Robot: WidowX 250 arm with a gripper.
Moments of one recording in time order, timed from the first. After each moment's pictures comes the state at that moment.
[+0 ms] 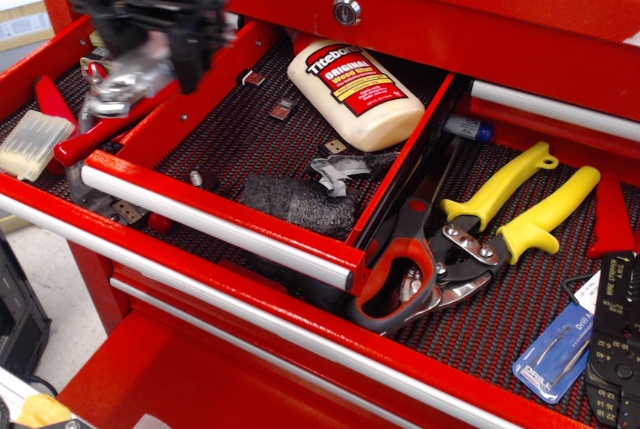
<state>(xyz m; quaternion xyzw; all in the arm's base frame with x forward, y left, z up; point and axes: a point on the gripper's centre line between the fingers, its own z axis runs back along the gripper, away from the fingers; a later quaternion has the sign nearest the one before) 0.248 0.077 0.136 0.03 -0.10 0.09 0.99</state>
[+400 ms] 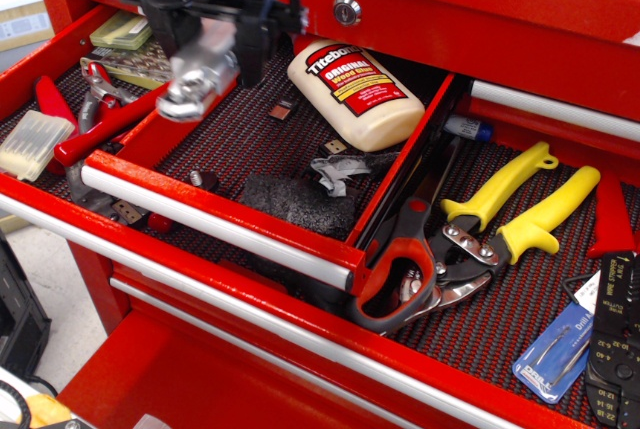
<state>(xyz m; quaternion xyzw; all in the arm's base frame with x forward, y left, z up) 0.247 0.039 0.152 0.02 -0.12 0.14 0.98</state>
